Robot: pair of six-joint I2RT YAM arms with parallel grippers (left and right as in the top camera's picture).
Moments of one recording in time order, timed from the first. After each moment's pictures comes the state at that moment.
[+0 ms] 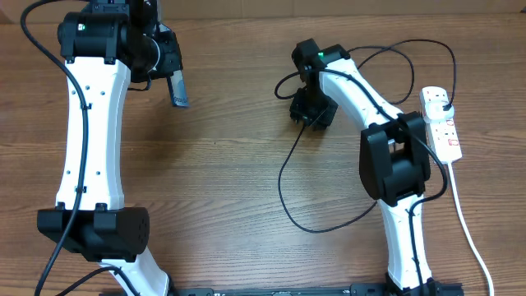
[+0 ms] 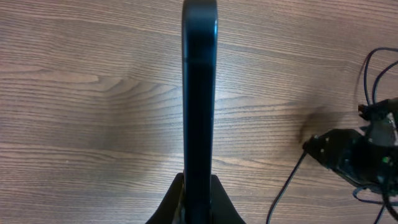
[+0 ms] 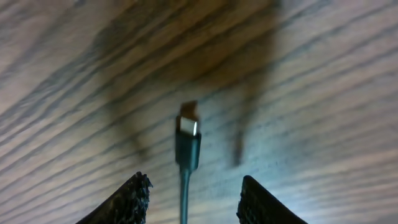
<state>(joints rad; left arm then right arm) -0.06 1.90 2.18 -1.37 0.11 -0.26 0.36 2.38 2.00 -1.22 -0.06 0.77</state>
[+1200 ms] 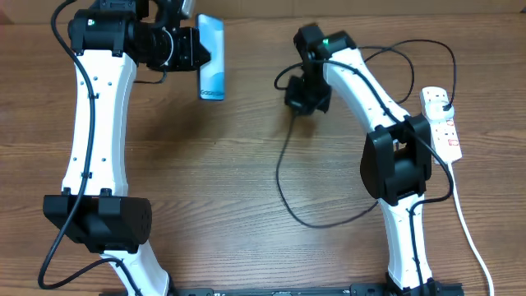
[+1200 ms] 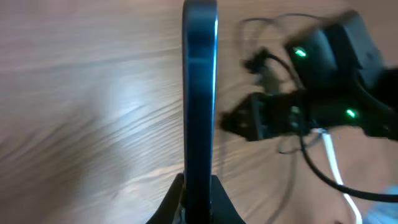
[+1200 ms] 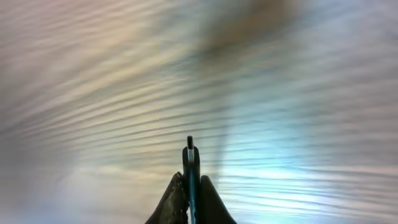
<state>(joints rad) -0.06 1.95 2.18 -1.26 0.58 -0.05 0.35 2.38 2.19 -1.28 -0.30 0.56</state>
